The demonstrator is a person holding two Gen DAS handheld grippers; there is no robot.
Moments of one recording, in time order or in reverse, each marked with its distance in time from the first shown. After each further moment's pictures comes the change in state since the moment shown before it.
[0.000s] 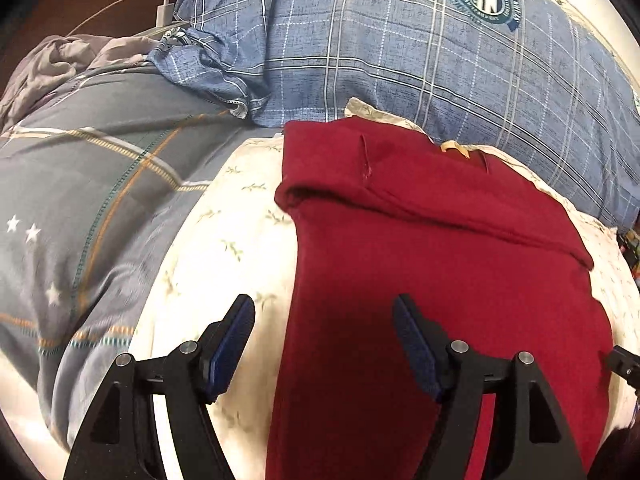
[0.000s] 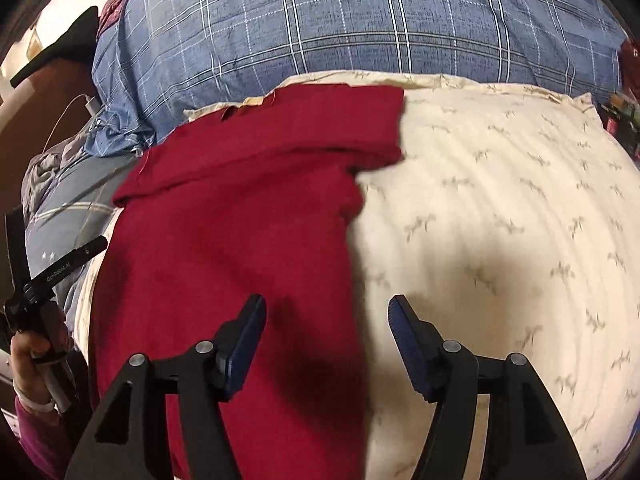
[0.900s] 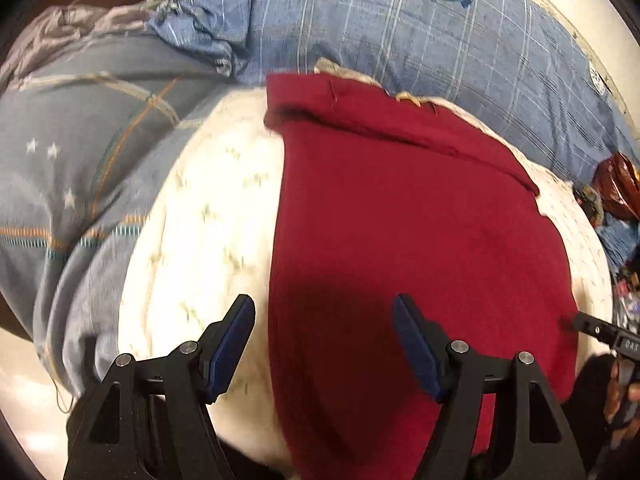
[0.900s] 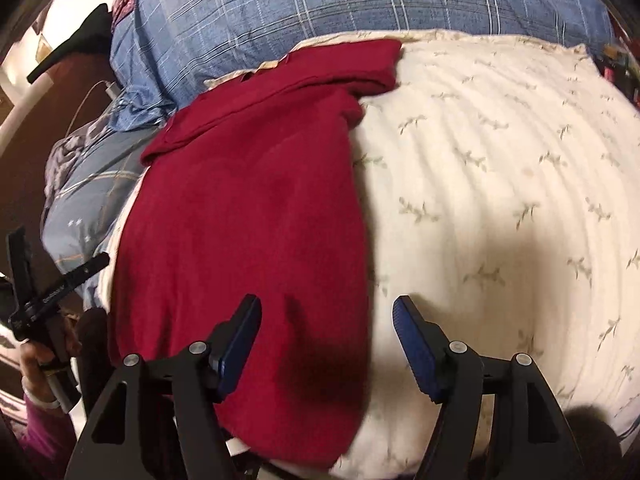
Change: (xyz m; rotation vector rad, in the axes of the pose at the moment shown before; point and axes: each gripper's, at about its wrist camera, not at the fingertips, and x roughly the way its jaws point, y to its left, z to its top) left arm -0.069 0.032 -0.063 0.037 0.122 -0.153; right arm -0.022 -0.011 -0.060 0.030 0.084 0.114
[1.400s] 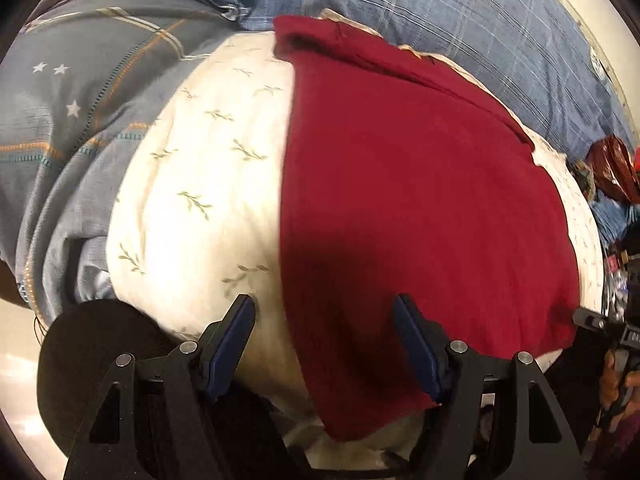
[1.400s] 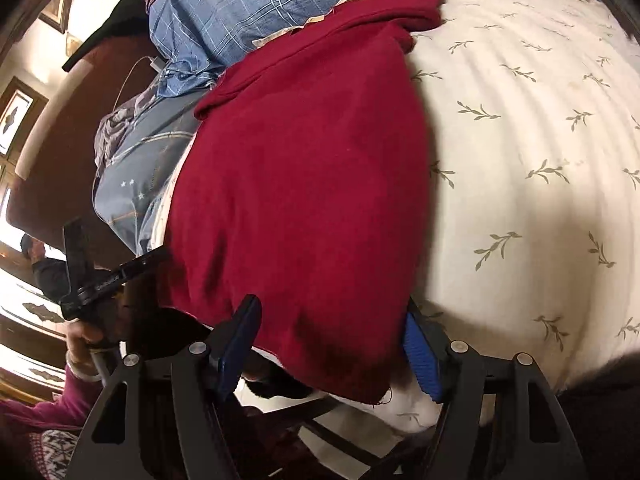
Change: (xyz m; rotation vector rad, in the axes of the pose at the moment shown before) left arm 0.007 0.014 -0.029 -0.028 0.124 -0.045; right arm 0.005 0.002 -0.032 -0.009 0.123 0.201
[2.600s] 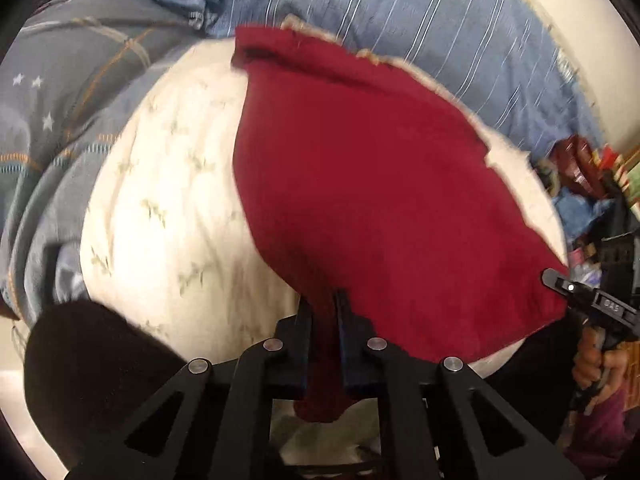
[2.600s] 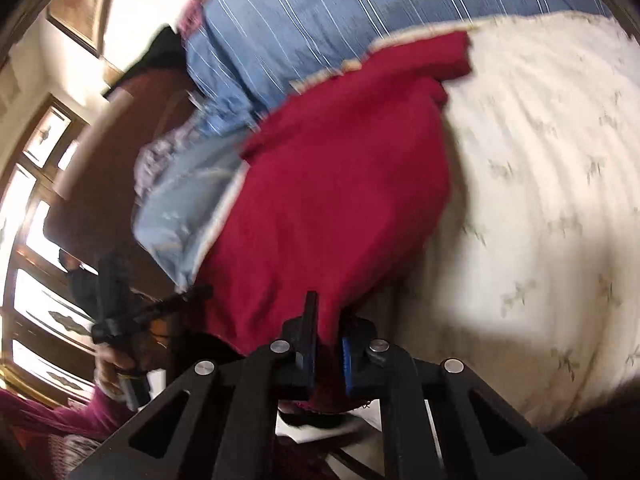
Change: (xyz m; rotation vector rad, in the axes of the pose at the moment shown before) left arm -0.015 -0.013 0.005 0.000 -0.047 -0.146; right arm -0.031 0.014 0.010 -0.012 -0.172 0.165
